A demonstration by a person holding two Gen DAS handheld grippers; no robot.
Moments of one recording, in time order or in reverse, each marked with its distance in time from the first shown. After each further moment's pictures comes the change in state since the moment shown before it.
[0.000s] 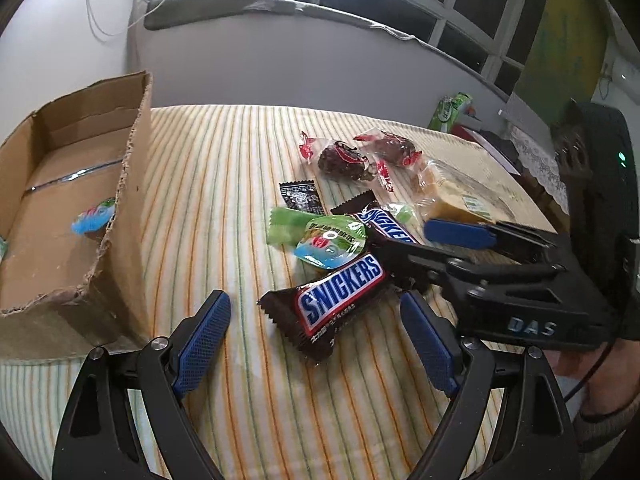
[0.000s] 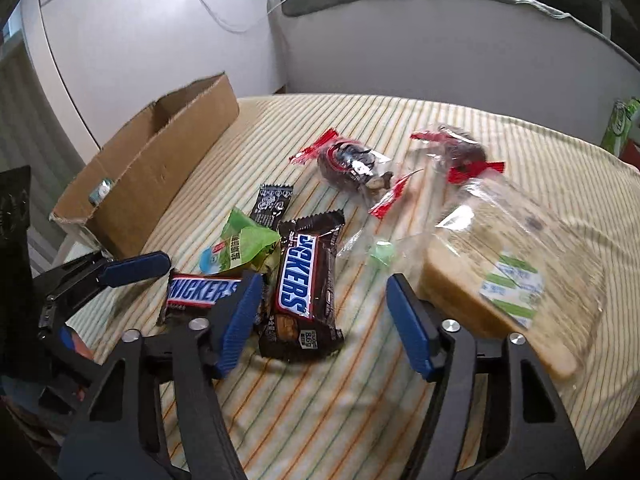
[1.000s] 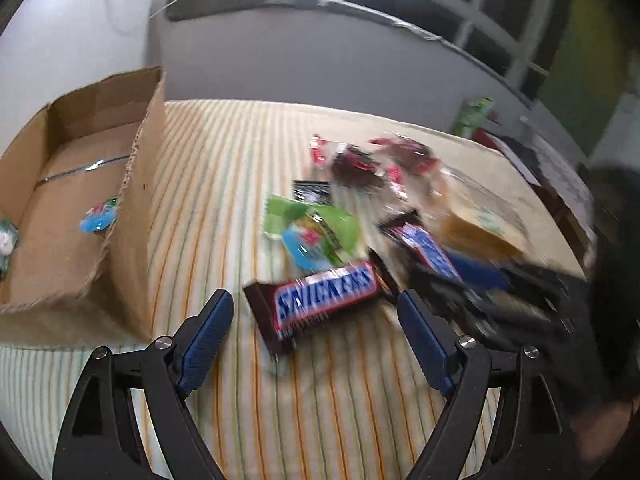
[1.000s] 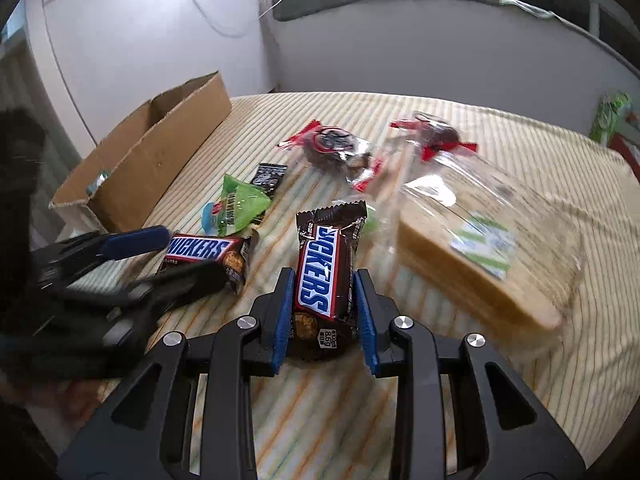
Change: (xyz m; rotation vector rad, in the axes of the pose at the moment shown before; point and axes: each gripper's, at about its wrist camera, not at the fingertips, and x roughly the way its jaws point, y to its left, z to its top) left arm 0.008 -0.004 0.012 -0.088 0.031 0.093; right arm -0.026 -0.012 -0.024 0.054 -0.049 -0.019
